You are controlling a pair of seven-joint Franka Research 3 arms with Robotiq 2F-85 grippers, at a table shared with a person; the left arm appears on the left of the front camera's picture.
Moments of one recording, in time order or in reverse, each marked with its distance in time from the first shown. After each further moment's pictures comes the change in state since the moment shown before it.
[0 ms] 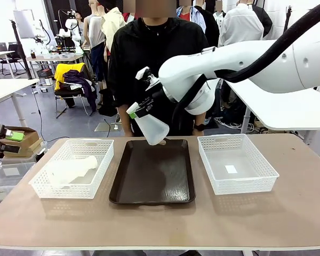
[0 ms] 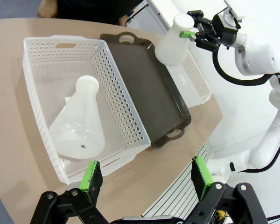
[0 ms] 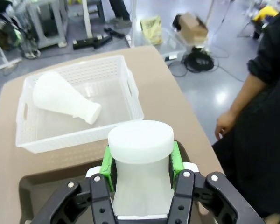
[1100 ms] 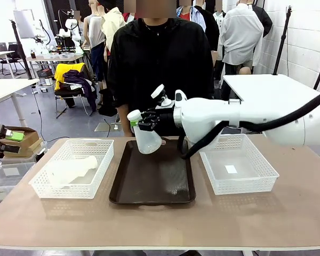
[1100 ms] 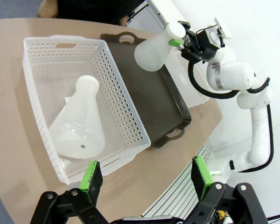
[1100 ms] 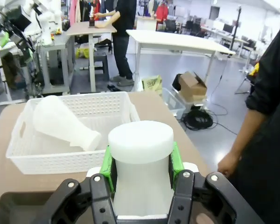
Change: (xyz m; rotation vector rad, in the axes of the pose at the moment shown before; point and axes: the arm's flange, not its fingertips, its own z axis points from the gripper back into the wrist) left arm 0.000 0.000 0.000 0.000 0.000 0.000; right arm -0.084 0.004 -0.030 -0.005 -0.368 0.043
